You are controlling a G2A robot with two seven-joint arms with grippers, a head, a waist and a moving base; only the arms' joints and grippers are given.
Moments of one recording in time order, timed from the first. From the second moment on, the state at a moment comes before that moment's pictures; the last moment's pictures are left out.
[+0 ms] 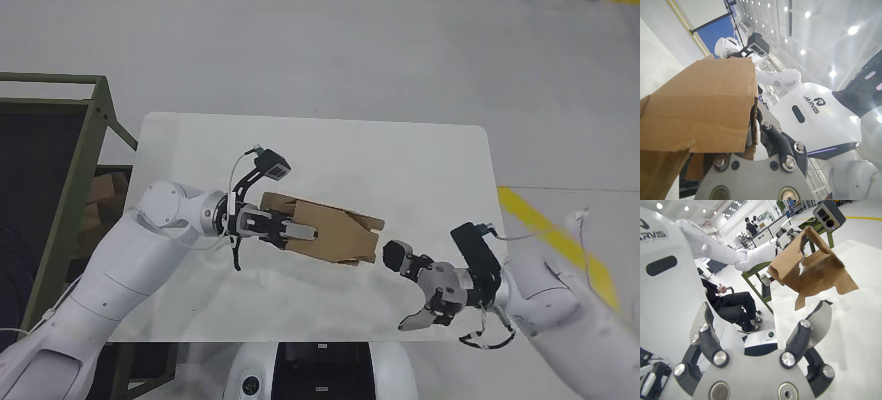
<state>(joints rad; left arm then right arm) 1.01 -0.86 -0.99 -1.60 -0.86 -0.39 -1.33 -1.43 -0.75 1.18 -1.98 -0.11 -1.01 0.53</state>
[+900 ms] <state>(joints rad) 1.00 -0.90 -0.99 -1.52 -0.90 -0.30 -1.46 -1.63 -0.79 1.22 -2.08 -0.51 -0.99 0.19</state>
